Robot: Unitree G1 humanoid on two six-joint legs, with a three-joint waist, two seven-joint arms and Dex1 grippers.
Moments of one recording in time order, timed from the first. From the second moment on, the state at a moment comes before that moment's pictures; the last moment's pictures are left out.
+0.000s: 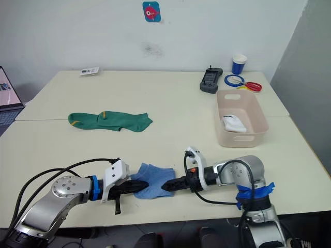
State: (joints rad) left arm -0.02 0.82 -0.10 -0.27 -0.30 0.39 -1.00; right arm -0.55 -0.11 0.02 -0.07 0.66 1.61 0.61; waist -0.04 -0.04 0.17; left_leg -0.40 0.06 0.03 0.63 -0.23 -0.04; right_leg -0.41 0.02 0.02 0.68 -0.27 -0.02
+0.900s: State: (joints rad) left arm 0.06 0.87 0.11 -0.36 -0.54 0.57 -1.06; right arm -0.56 -0.05 0.04 0.00 0.65 1.47 0.51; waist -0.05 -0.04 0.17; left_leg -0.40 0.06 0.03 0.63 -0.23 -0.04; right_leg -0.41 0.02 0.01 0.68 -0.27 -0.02
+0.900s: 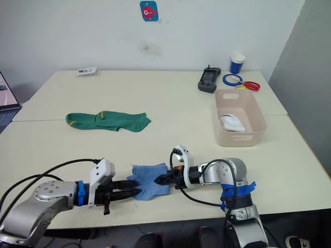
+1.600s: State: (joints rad) left arm -0.65 0.55 0.03 -0.33 -0.72 0.75 -0.71; right arm -0.86 -0.66 0.01 0.07 0.23 0.56 0.57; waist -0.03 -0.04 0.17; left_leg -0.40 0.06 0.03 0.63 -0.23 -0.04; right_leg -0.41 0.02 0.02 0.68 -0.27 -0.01
